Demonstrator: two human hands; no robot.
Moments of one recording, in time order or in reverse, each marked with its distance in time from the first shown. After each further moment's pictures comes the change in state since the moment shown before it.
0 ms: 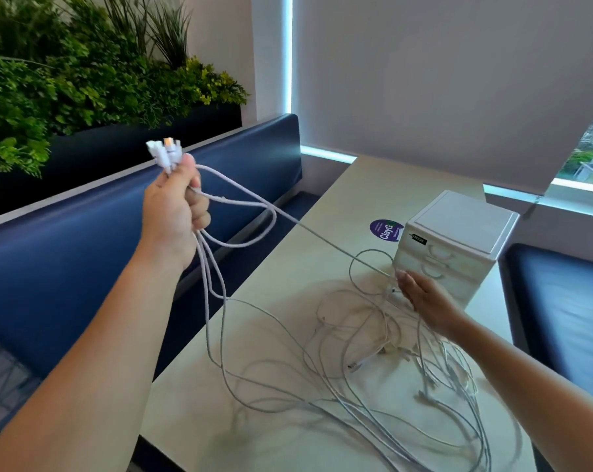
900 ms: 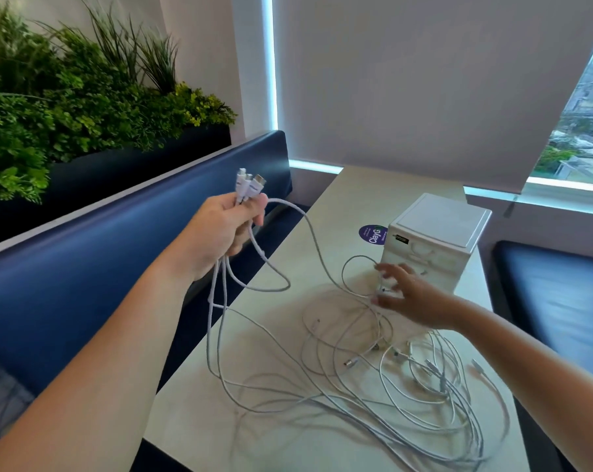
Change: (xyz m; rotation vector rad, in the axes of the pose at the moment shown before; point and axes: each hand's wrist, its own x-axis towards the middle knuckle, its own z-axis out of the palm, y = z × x) left_hand -0.034 0.017 0.029 0.464 -0.504 -0.070; right_hand -0.037 -0.061 -0.022 -0.480 -0.303 0.030
